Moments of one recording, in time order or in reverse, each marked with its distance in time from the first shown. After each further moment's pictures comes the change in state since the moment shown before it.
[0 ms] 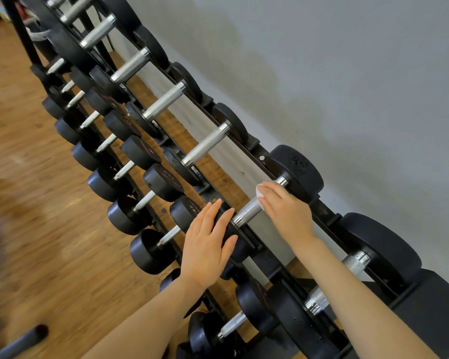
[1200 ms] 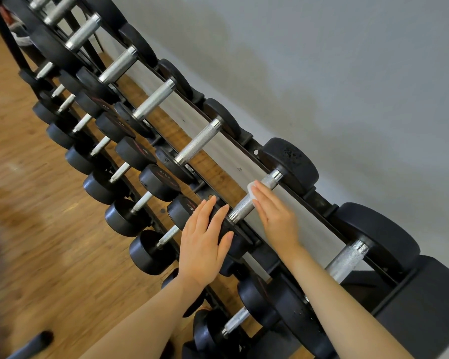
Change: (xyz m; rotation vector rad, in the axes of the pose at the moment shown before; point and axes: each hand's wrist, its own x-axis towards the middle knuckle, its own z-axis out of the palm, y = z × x) left_hand 0.000 -0.001 0.003 -0.020 0.022 0.003; right_hand -0.024 -0.020 0.025 0.214 0.232 0.060
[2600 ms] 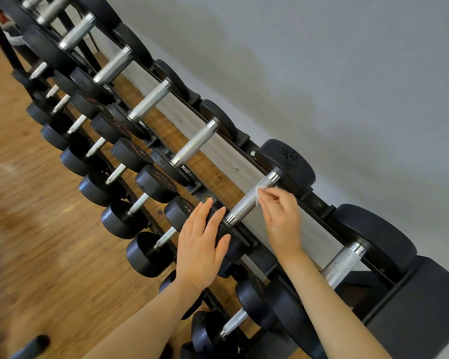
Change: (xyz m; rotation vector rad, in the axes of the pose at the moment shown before) left_hand 0.000 0.000 0.001 -0.012 0.030 0.014; right_hand 0.010 -0.016 -0.023 0.089 0.053 0.268
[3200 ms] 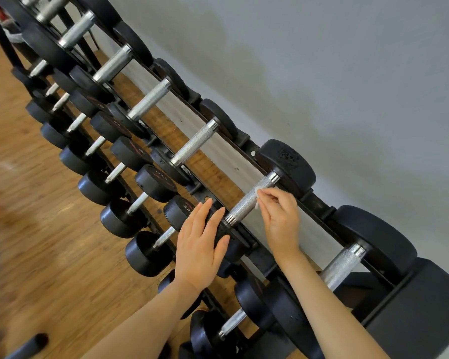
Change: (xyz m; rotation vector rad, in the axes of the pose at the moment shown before) left_hand 0.000 -0.001 0.000 -0.008 0.009 0.005; right_hand -0.004 0.005 0.009 0.053 0.018 0.032
